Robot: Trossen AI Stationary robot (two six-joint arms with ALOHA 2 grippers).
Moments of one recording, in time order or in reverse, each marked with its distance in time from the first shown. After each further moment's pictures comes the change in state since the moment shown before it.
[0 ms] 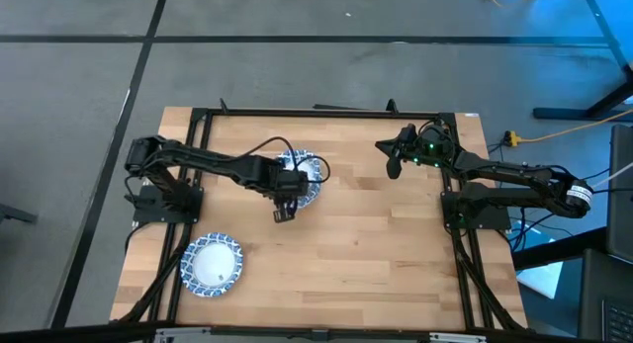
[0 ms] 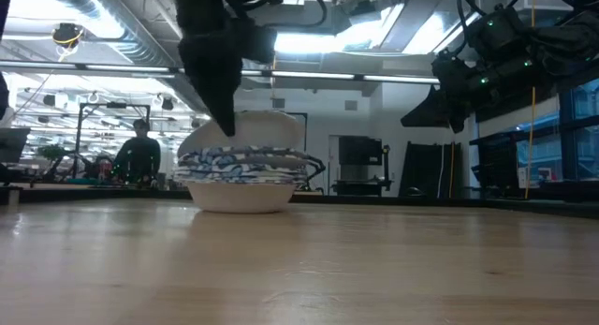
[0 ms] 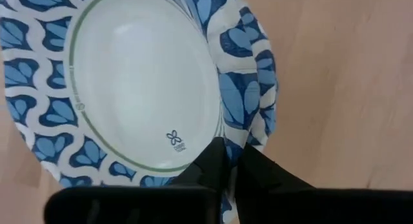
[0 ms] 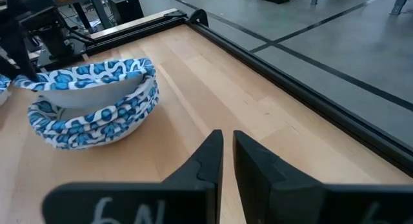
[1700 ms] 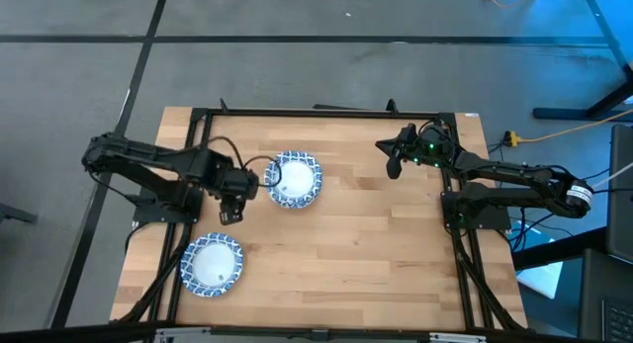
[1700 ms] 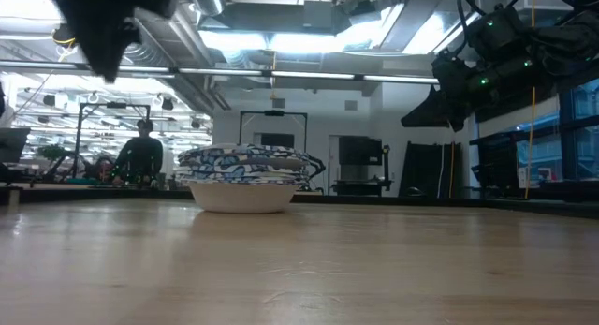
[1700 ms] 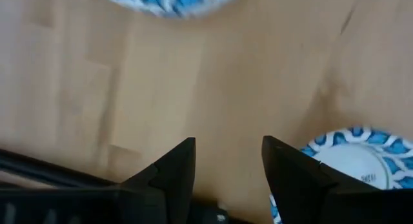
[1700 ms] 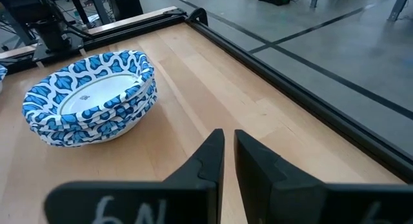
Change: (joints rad) left arm -0.113 -0.395 -0.083 -0.501 0.087 -0.209; right arm 0.000 0.000 0.000 0.000 0.009 -0.036
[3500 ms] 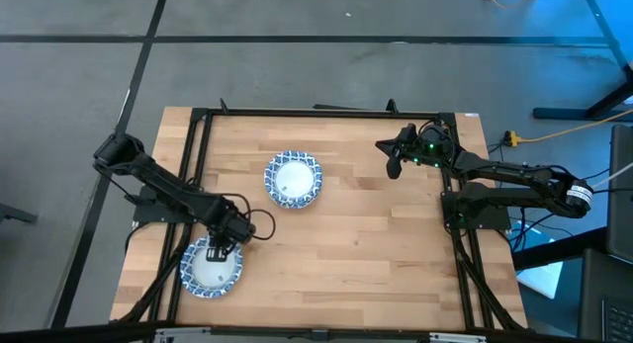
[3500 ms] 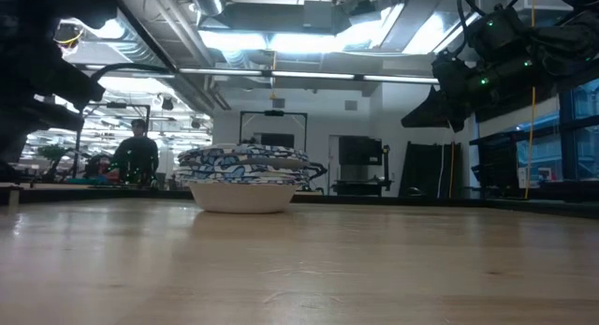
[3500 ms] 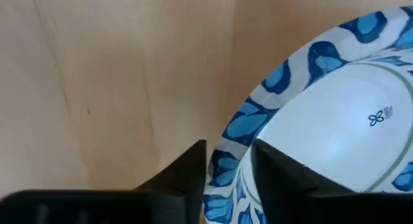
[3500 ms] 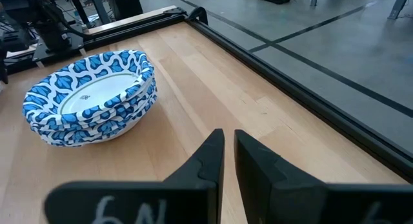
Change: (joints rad) left arm -0.302 0.129 -0.426 0.426 0.272 -0.043; right arm 0.000 0.000 0.000 -0.003 0.000 0.004
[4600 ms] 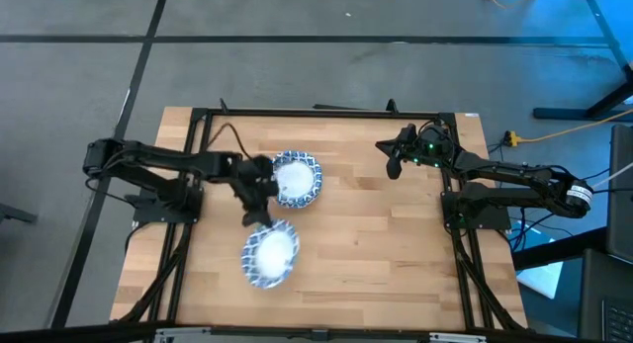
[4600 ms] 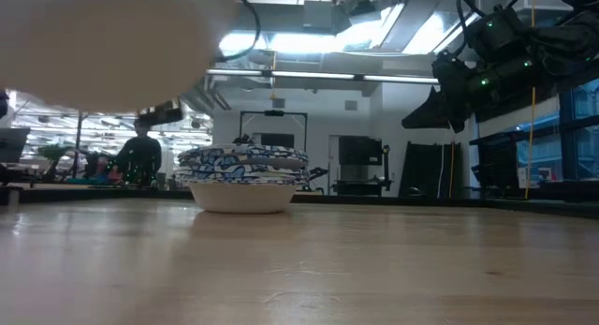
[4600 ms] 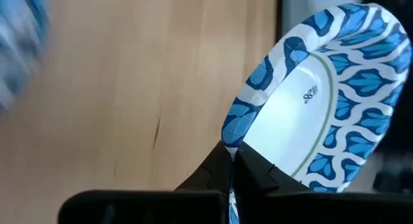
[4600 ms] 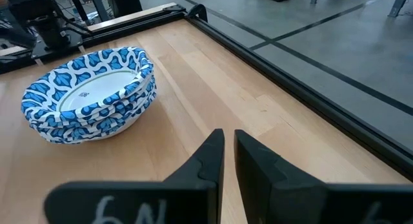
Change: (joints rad) left arm 0.537 -0.112 0.000 0.543 0.514 0.058; right arm 0.000 0.000 0.000 -0.009 0.000 -0.002
